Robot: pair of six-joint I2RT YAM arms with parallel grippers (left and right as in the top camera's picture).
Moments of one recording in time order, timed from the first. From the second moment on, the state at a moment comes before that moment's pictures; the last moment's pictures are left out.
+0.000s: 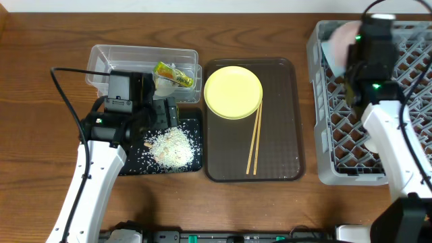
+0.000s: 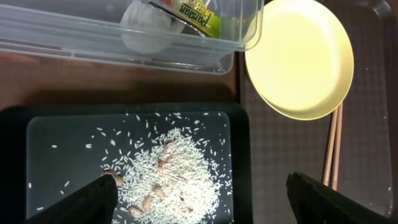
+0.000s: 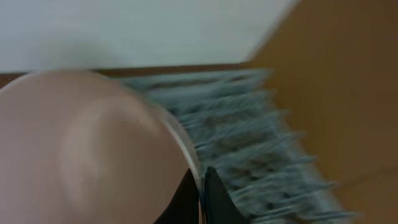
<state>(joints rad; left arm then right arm) -0.13 1.27 1.10 -0.84 0.15 -0.25 0.00 1.56 1.25 -0.18 0.66 -0.12</state>
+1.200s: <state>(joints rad) -0.13 1.27 1.10 -0.84 0.15 -0.25 -0.10 2.05 1.25 0.50 1.04 -0.56</state>
